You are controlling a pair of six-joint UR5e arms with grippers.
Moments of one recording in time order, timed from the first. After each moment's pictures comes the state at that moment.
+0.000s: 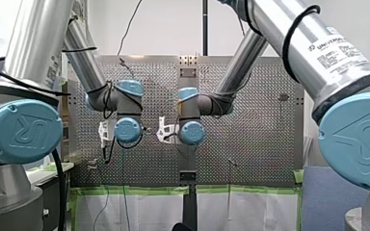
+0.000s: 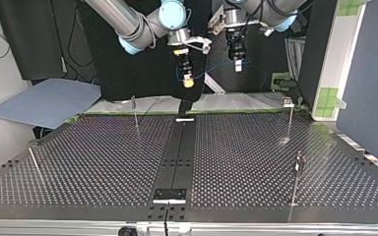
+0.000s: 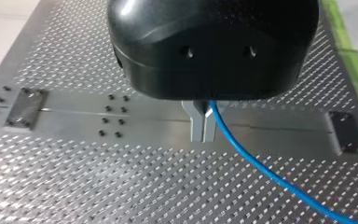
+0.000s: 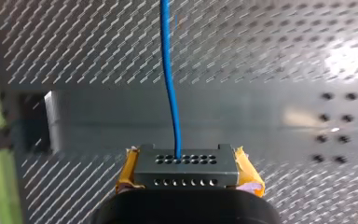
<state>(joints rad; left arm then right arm) -0.55 -1.78 -2.35 -2.18 -2.23 -1.65 2.50 -0.95 1.72 -0.64 1.90 1.67</state>
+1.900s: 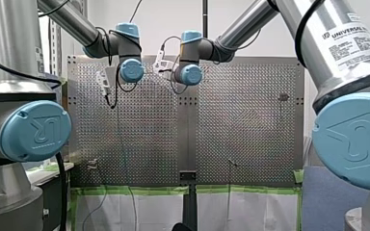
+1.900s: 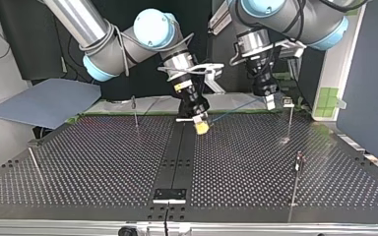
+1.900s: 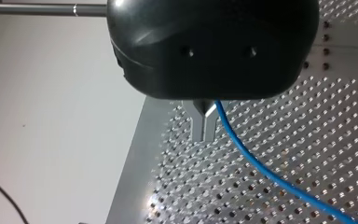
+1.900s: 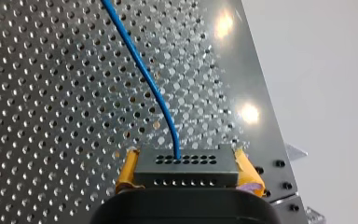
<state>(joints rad) -0.42 -1.47 -2.03 -2.59 -2.29 -1.72 2.44 -1.13 1.40 -0.48 1.63 1.81</state>
